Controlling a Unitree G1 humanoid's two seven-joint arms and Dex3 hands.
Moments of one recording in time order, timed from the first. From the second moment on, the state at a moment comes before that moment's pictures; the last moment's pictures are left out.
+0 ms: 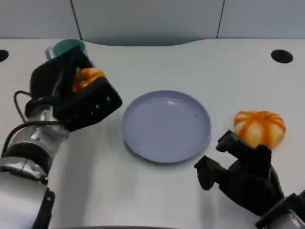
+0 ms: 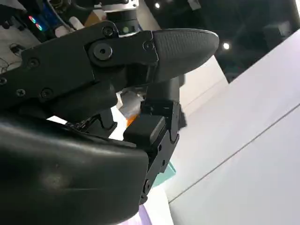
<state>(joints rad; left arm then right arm) -0.97 0.18 -0.23 1.37 0.53 -0.41 0.49 -0.08 0.10 -0.11 0.25 0.66 0.22 0.79</state>
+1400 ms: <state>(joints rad) -1.01 -0.03 -0.66 1.39 0.88 -0.25 0.40 -0.10 0.13 -0.10 0.23 0.65 0.23 0.79</state>
